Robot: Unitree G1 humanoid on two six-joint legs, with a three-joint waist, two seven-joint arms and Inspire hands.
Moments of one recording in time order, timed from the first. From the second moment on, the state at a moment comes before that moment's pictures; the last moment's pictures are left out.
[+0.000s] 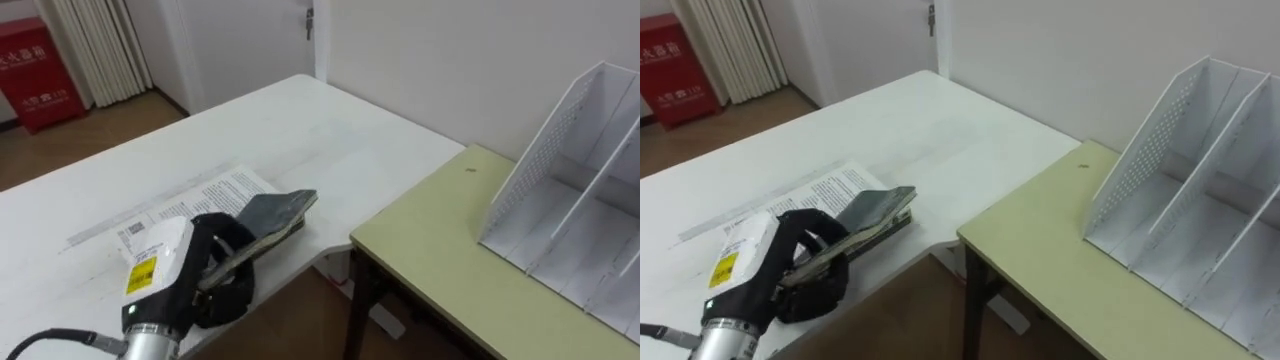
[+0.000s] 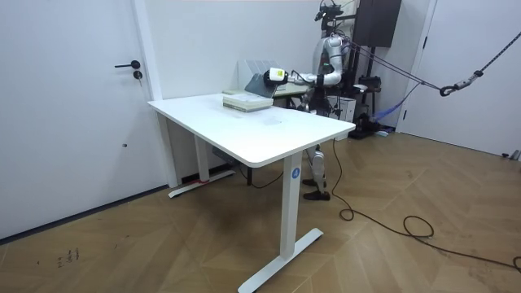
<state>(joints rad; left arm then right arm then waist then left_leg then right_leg) 0.22 0.26 -0.16 -0.21 0.51 0.00 0.15 0.09 -0.28 0.13 1.17 -0.16 0.01 0.06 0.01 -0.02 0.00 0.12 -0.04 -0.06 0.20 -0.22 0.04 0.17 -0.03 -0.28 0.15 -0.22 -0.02</state>
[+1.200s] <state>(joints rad) 0.20 0.29 -0.10 -0.14 -1.02 -0.05 -0.33 0.16 -0.27 0.10 0.20 0.37 -0.02 0.59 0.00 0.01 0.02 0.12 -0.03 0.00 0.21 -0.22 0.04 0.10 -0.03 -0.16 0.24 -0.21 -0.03</state>
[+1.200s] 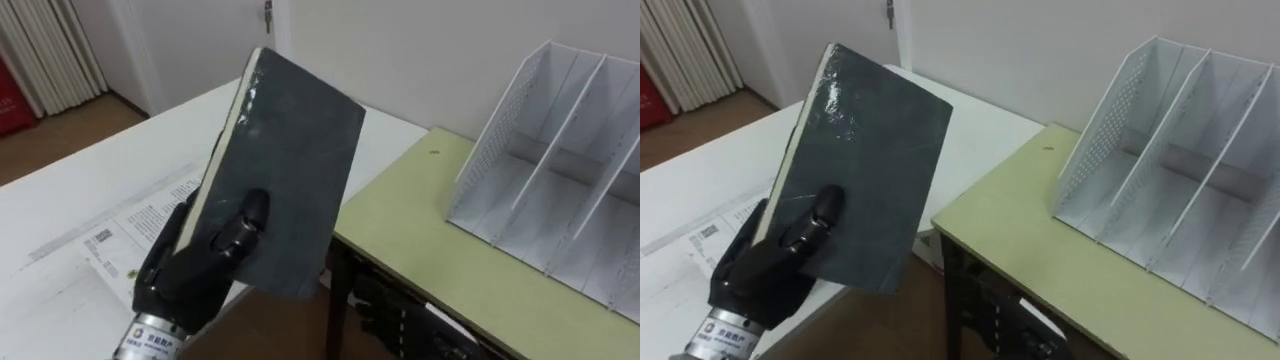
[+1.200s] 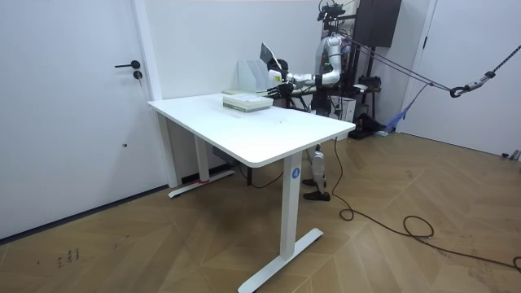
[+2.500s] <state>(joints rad) 0.10 0.42 -0.14 -0.01 -1.10 0.15 -0.75 0.15 -0.36 0.19 -0.01 1.07 0.16 0.83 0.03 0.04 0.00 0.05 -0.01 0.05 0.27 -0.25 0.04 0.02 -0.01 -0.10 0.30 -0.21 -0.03</state>
